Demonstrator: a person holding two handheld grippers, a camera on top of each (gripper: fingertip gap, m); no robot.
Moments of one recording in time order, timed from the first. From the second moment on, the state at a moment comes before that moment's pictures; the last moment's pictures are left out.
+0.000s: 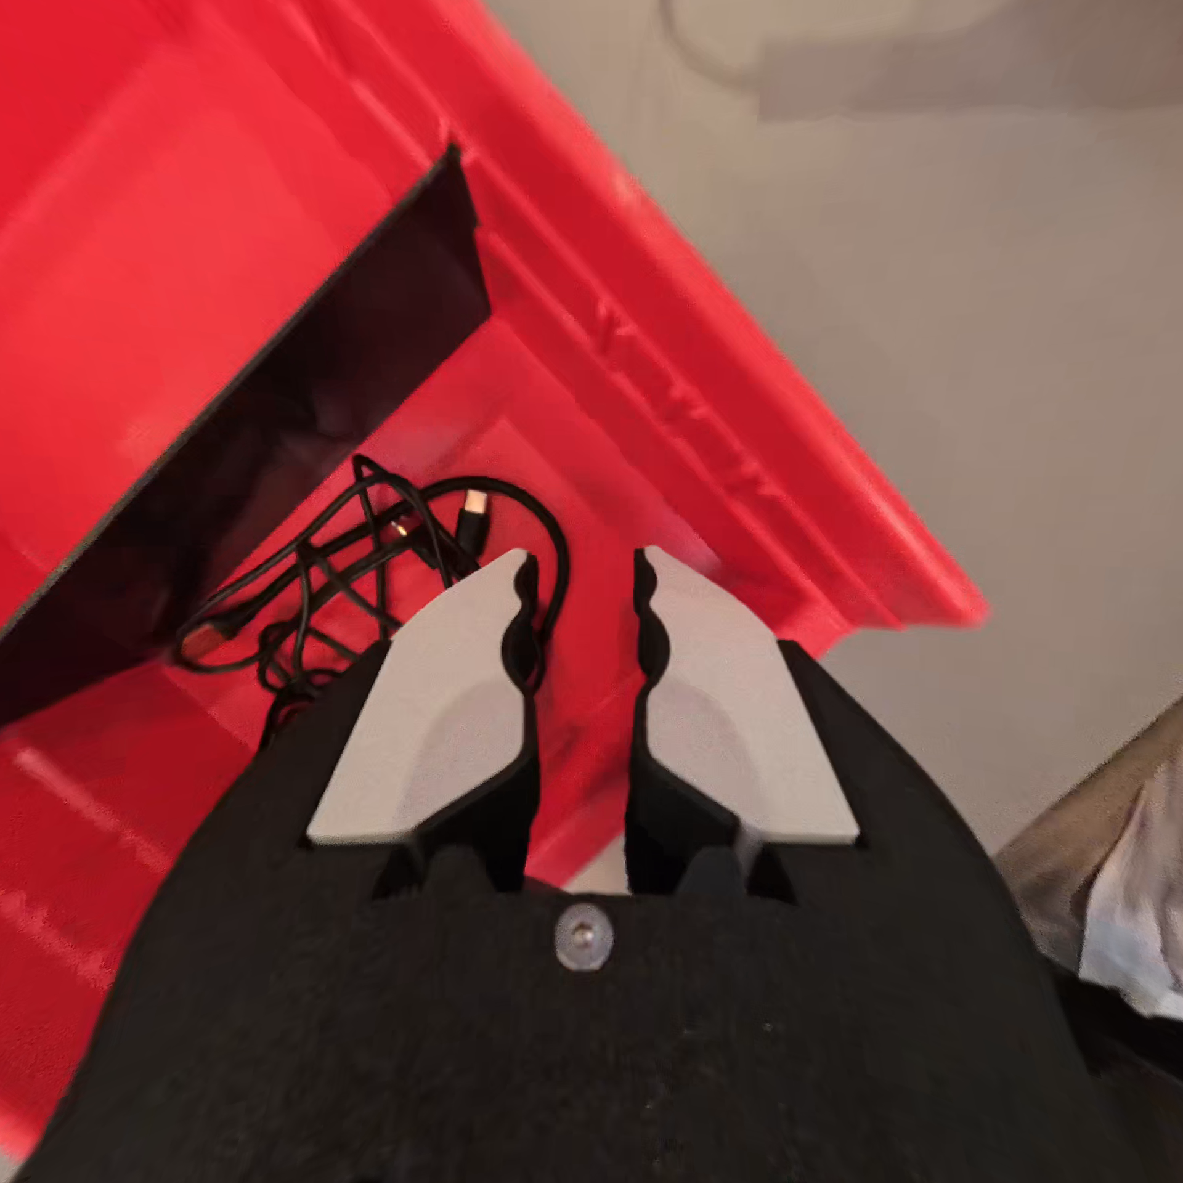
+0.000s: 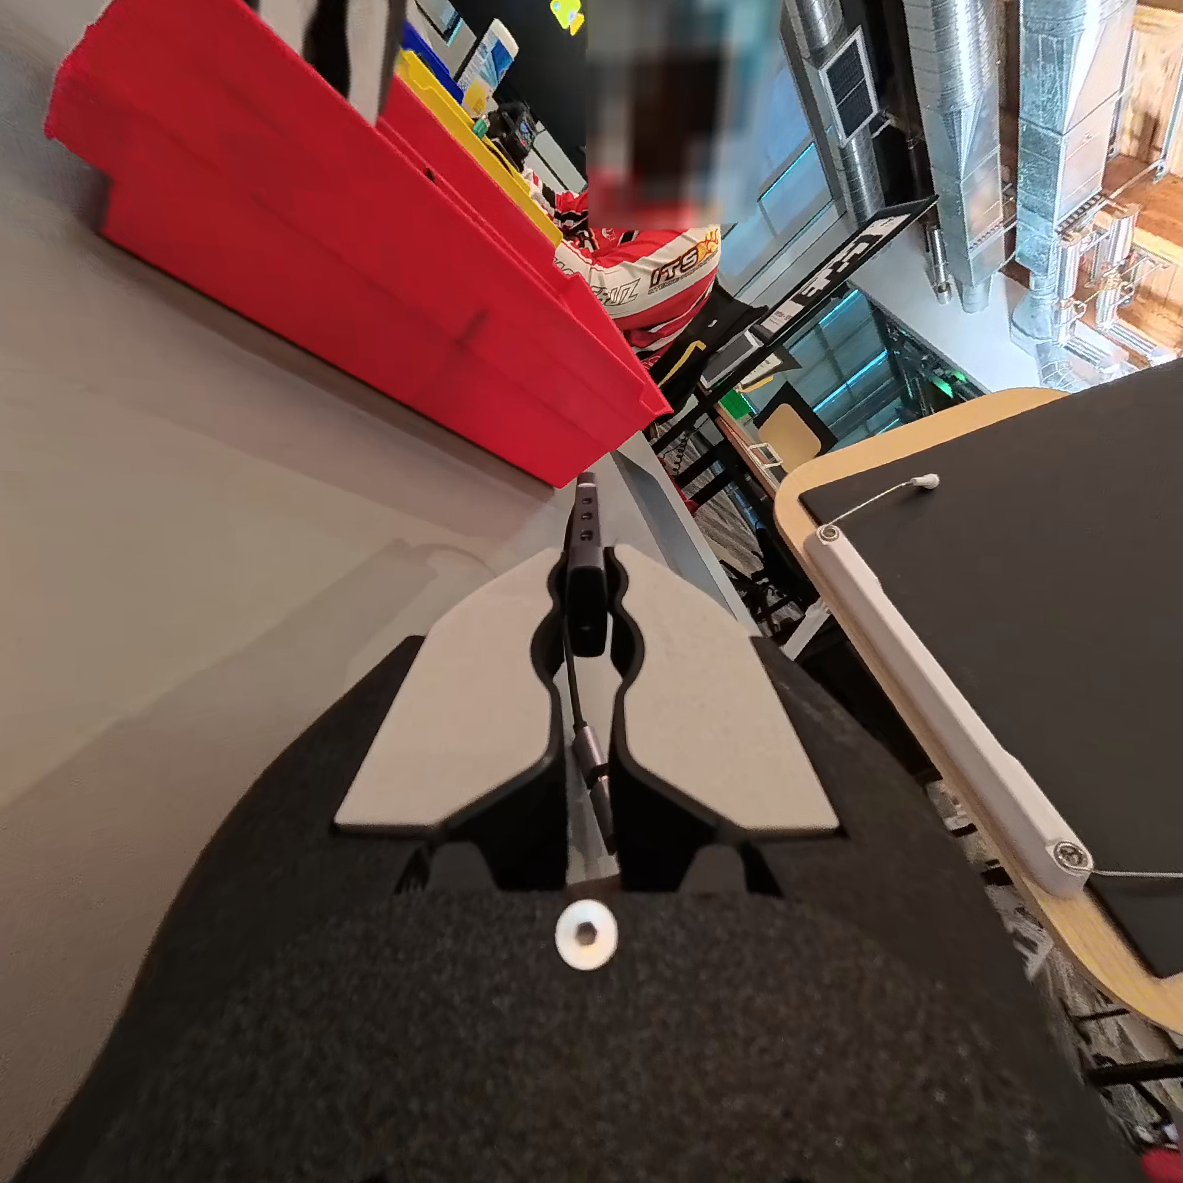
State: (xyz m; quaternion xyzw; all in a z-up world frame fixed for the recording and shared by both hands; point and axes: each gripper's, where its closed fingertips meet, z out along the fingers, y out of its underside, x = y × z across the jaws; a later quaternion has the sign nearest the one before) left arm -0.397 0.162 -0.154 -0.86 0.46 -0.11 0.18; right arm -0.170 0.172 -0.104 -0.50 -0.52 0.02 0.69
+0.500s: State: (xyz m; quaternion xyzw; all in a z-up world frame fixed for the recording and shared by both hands) left arm -0.397 0.171 -0.192 -0.87 0.47 -0.04 0.12; right arm -0.170 0.172 -0.105 -0.51 -0.52 0.05 0.68
